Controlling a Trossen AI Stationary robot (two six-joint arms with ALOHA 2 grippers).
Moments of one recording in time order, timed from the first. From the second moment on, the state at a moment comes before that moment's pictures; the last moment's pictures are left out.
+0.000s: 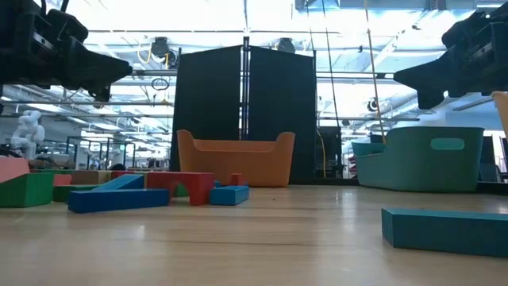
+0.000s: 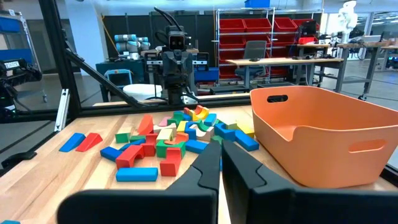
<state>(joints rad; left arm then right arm) 0.17 0.01 0.00 0.04 0.17 -0.05 -0.04 0.01 0.01 0.03 0.08 0.07</state>
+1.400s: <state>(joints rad) 0.17 0.01 0.00 0.18 0.12 -0.09 -0.04 0.07 0.02 0.24 0.18 0.03</state>
